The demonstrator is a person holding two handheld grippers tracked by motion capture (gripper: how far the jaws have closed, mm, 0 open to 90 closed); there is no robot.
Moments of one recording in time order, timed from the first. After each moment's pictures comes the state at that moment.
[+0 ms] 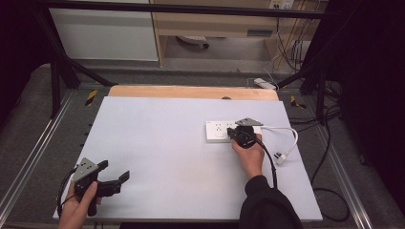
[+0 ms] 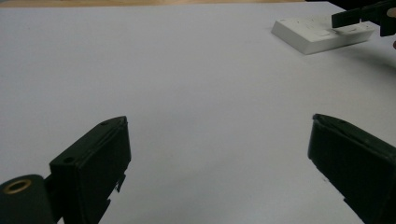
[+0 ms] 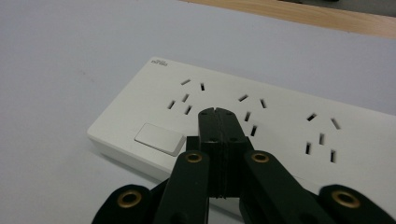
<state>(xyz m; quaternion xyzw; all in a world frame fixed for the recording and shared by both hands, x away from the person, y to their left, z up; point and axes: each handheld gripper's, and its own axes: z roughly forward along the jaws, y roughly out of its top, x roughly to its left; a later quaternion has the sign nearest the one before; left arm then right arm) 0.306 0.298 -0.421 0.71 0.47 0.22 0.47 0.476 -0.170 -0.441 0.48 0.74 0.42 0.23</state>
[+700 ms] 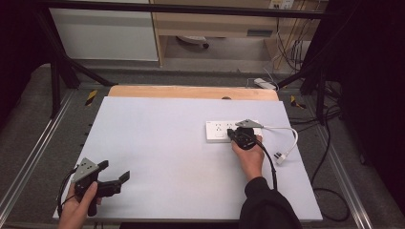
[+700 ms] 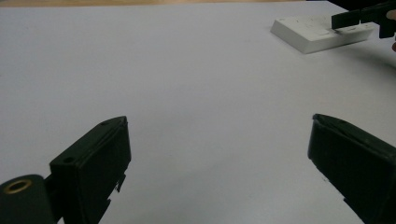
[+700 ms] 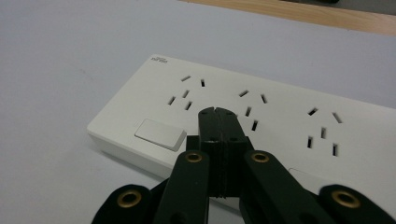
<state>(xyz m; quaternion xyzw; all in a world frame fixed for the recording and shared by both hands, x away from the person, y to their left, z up) 0.306 0.297 -0.422 0.71 0.47 0.22 0.47 0.473 -0.172 -0.445 0.48 0.73 0.42 0.24</state>
